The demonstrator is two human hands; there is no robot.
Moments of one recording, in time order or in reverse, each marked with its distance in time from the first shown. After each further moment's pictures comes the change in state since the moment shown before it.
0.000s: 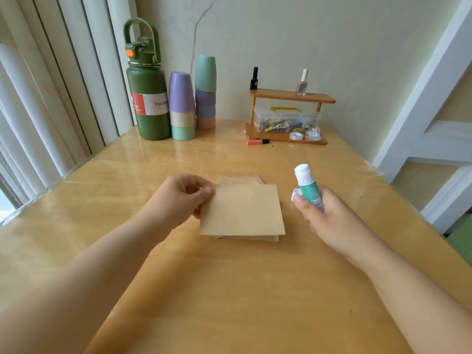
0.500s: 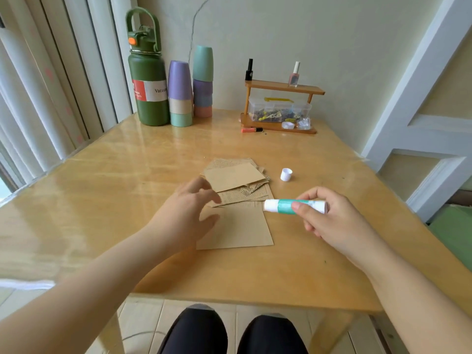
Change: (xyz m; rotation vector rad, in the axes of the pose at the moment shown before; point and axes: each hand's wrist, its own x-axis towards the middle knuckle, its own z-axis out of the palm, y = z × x) left_hand -0.071 -0.021 0.020 0.719 -0.052 0.419; right_hand -0.068 0.003 -0.009 0.099 0.007 -0.040
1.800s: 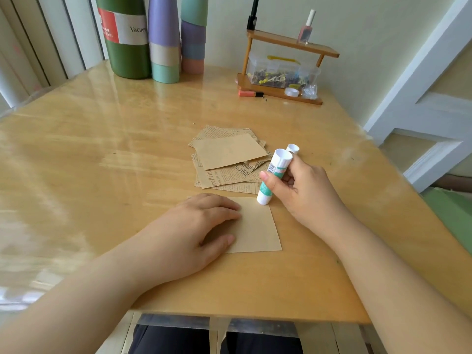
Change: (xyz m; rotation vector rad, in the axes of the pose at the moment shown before) left_hand -0.013 -0.005 0.037 -0.229 -0.153 0.309; right_hand 0.051 0.003 0.047 -0.364 0.007 -0.358
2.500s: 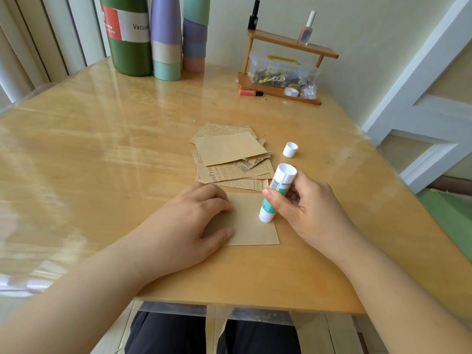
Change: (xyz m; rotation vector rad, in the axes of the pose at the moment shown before) left_hand -0.003 0.005 -0.003 0.064 0.047 -0.036; right_hand -0.030 -0.006 -0.005 0.056 -0.004 -0.032
